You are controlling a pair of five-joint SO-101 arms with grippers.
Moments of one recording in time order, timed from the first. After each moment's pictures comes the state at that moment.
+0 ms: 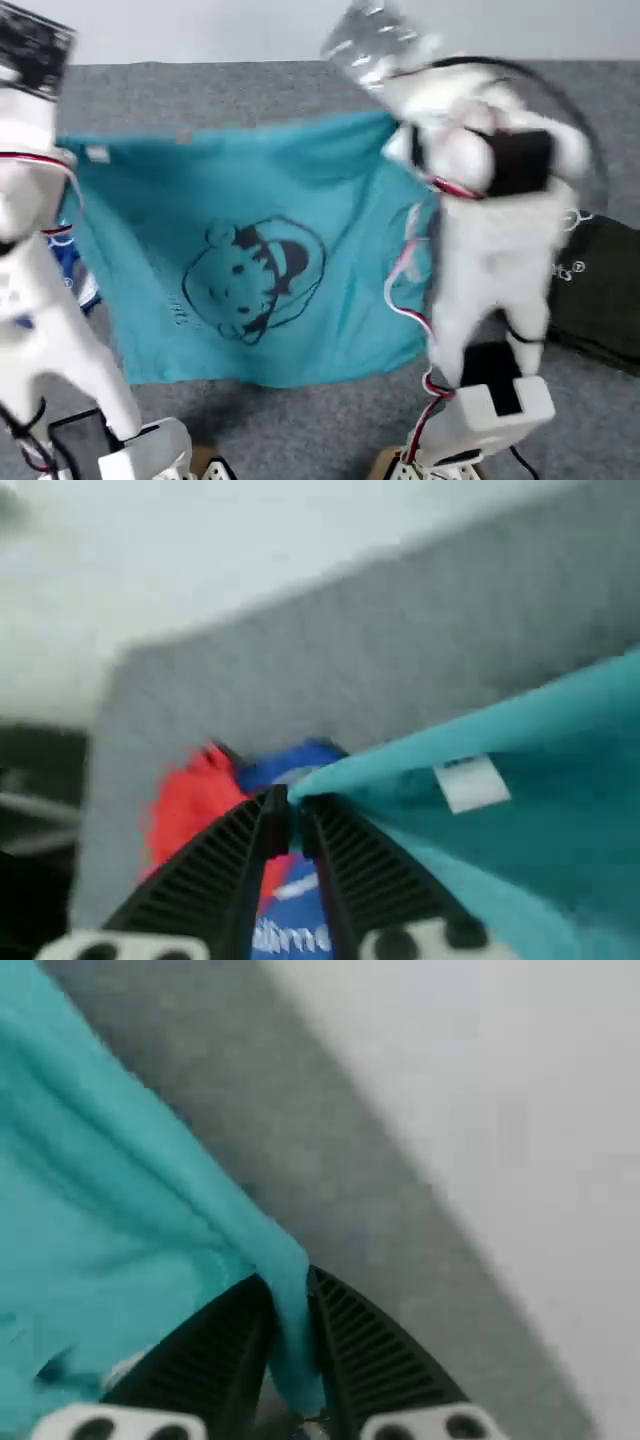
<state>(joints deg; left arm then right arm) -22.8 -12.4 -24.3 96.5 -28.4 -14.1 6.2 -49.9 100.1 47.0</state>
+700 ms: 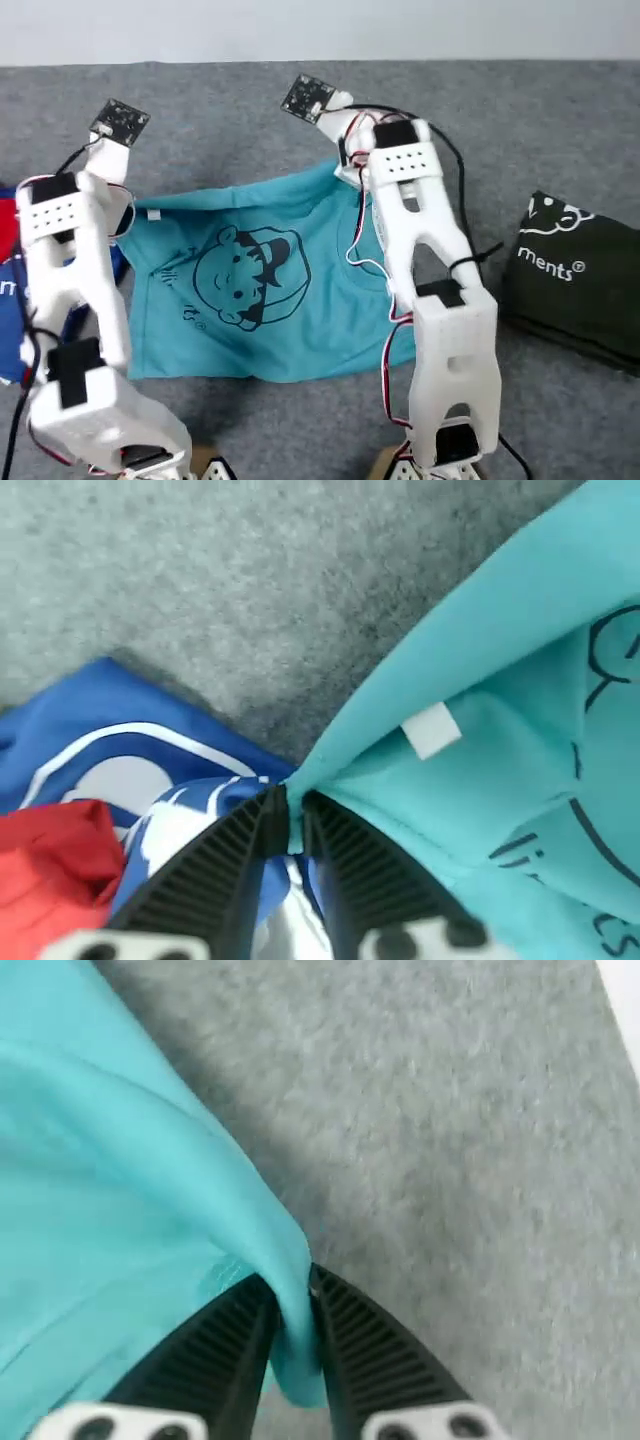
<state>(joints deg) -22.6 10.0 6.3 64.9 -31.0 -15.3 40.2 -36.4 61.2 46.8</state>
